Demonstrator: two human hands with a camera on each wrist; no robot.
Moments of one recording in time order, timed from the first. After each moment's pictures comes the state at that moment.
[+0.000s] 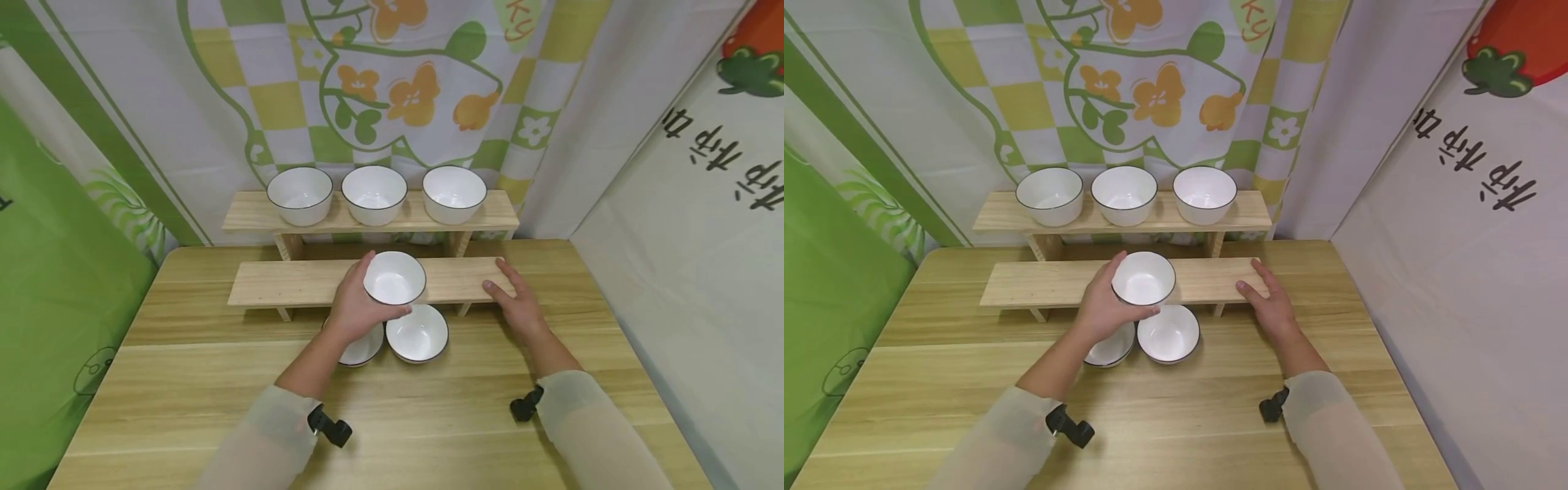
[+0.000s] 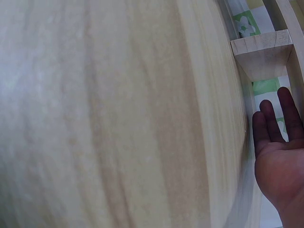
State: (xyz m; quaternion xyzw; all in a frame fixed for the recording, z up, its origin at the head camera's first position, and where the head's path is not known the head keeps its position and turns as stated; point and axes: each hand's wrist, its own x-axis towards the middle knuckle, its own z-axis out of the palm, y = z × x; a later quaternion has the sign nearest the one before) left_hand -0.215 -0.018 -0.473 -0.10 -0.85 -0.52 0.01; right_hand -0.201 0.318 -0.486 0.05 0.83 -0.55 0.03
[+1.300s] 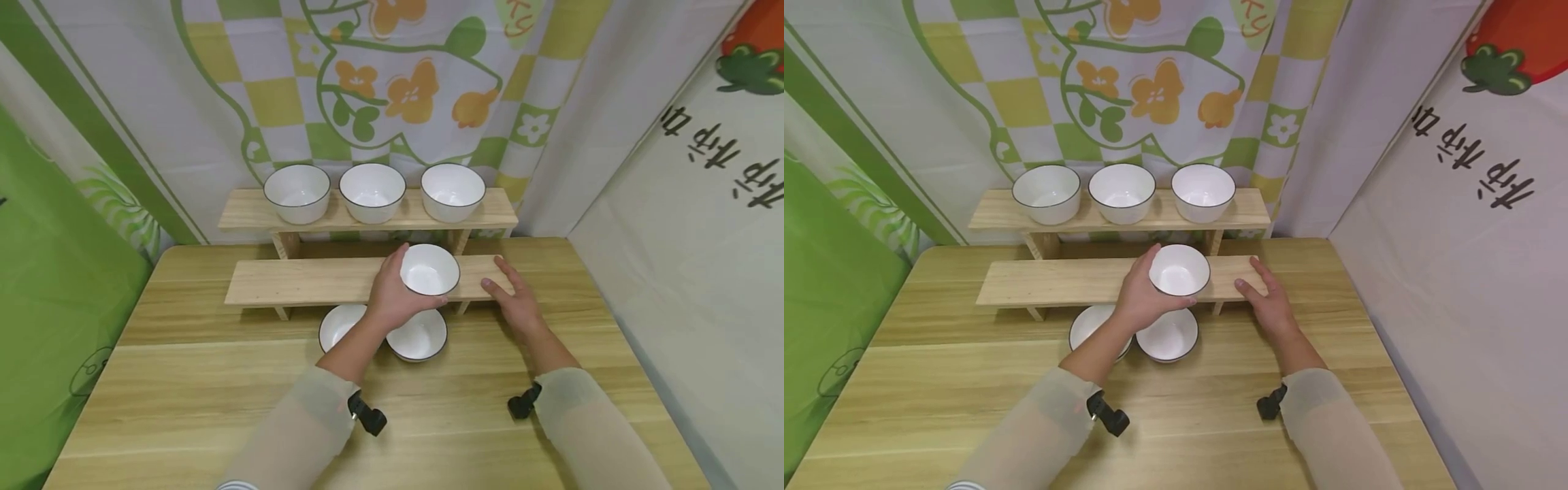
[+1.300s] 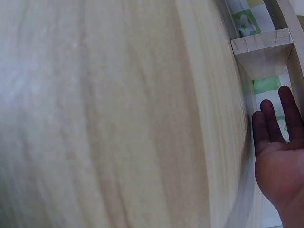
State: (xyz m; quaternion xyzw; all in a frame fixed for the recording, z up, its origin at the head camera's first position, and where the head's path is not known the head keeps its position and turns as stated) left_hand -0.230 0.046 -0.476 -0.13 -0.83 -0.54 0.00; right_hand -0.218 0.332 -0.525 0.06 0.83 -0.56 0.00
